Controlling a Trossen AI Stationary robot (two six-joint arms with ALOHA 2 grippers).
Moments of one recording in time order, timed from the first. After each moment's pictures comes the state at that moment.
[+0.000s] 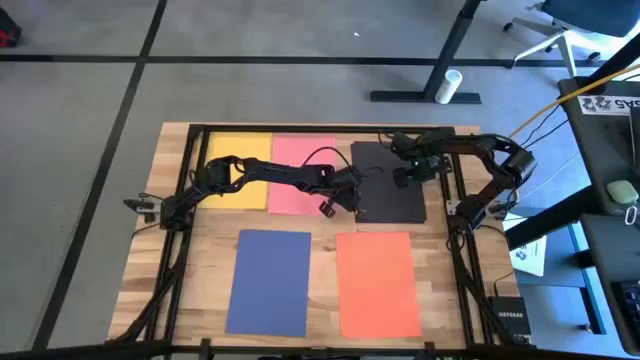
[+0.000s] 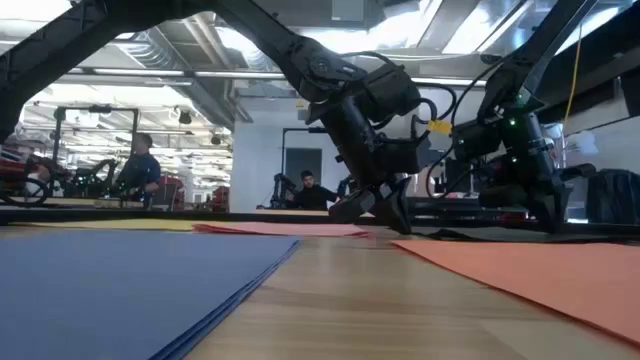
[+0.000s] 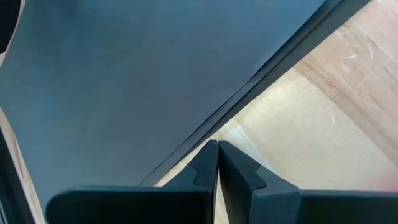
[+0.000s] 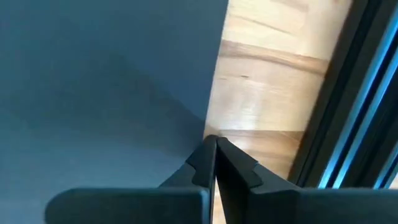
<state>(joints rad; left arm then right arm) 0.16 2.35 1.74 -0.36 -0.11 1.00 -0.79 1.62 0.74 -0.88 0.19 0.62</state>
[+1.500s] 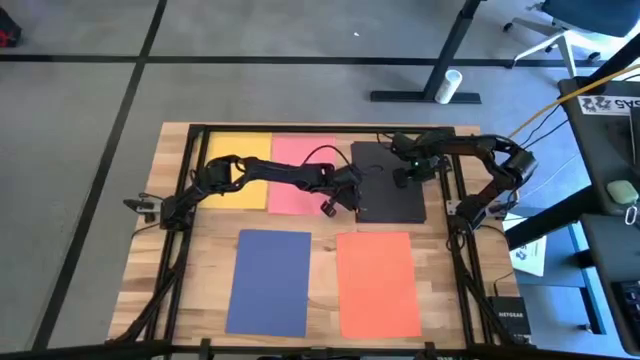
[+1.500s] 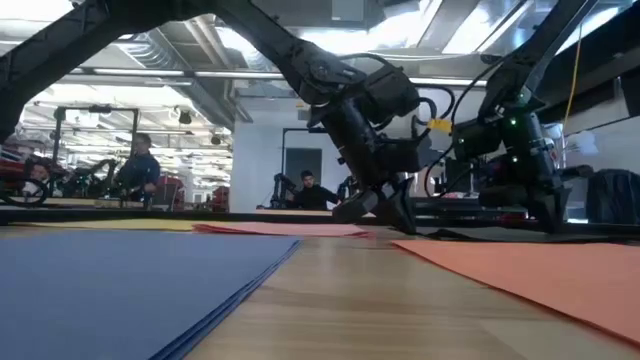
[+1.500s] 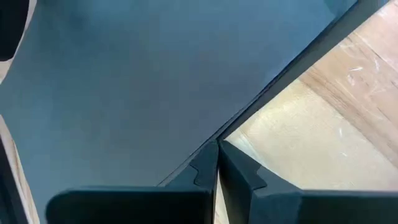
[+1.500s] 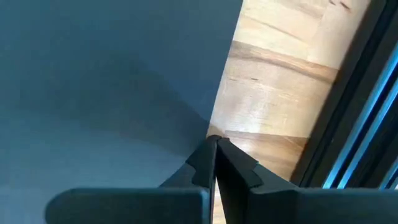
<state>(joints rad) 0.17 2.35 1.74 -0.33 -0.07 1.01 -0.78 1.62 0.74 -0.87 0.16 0.57</state>
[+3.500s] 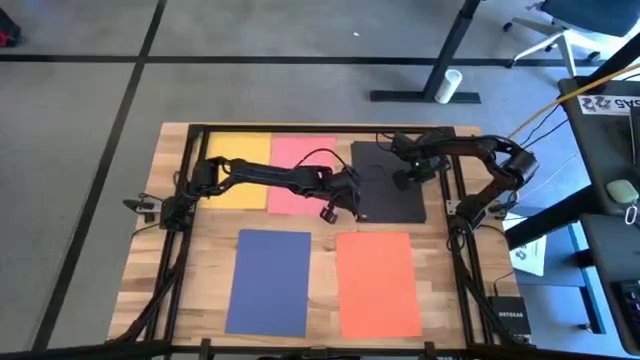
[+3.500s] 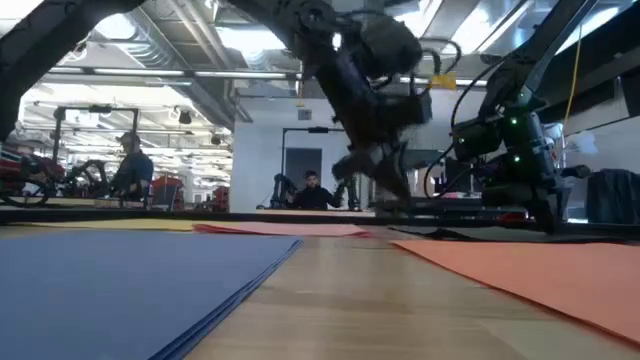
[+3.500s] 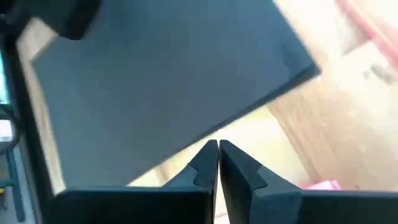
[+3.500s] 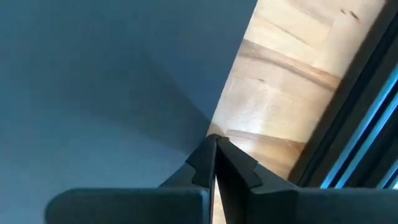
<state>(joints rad) 0.10 2.18 1.73 -0.46 -0.18 0.74 -0.78 1.57 0.73 -0.89 0.15 0.48</state>
